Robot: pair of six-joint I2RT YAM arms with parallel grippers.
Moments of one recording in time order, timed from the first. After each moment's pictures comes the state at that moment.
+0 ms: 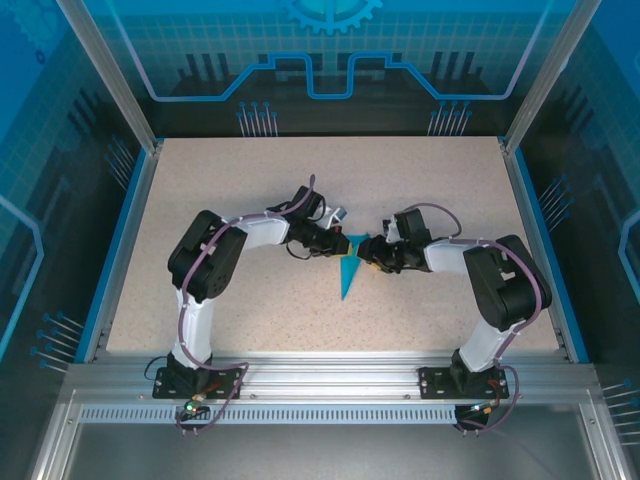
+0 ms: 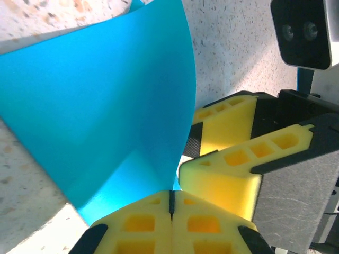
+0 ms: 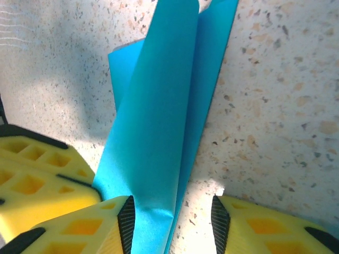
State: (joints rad) left arm -0.50 2.07 1.28 -0.20 0.78 -0.52; right arm 0.33 1.72 0.75 0.03 -0.52 0.75
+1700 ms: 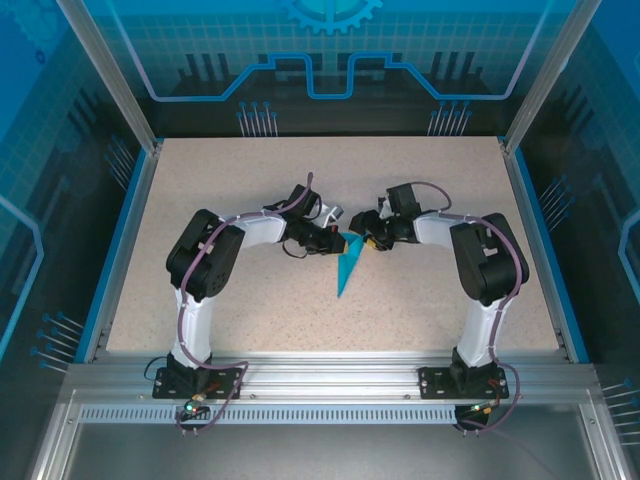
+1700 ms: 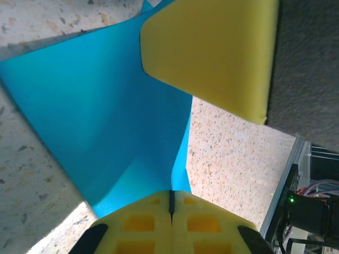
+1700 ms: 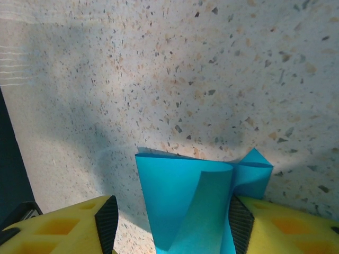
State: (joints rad) left arm -0.48 2.07 1.28 -0.22 0.77 -0.44; right arm 0.31 1.92 1.07 -0.12 -0.51 0.81
